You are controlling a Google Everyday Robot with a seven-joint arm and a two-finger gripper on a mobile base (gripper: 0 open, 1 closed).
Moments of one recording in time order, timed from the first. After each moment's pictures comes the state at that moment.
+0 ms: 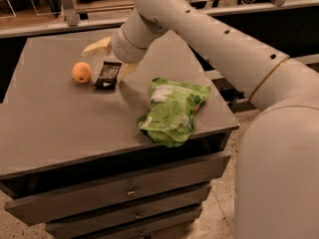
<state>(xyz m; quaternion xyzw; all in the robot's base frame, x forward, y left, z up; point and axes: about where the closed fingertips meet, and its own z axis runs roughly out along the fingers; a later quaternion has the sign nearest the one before) 0.668 0.124 0.845 -0.95 0.07 -0.06 0.31</state>
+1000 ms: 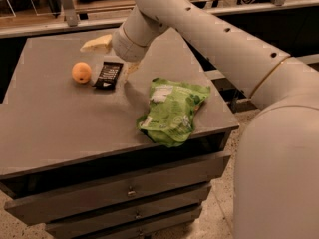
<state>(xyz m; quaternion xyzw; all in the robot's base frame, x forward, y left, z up) 0.668 0.124 0.852 -0.95 0.07 -0.06 0.31</state>
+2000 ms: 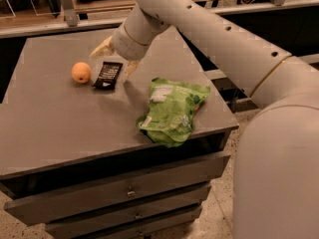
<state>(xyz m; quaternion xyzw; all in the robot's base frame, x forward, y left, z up) 0.668 0.124 0.857 -0.95 0.07 -0.06 0.31</state>
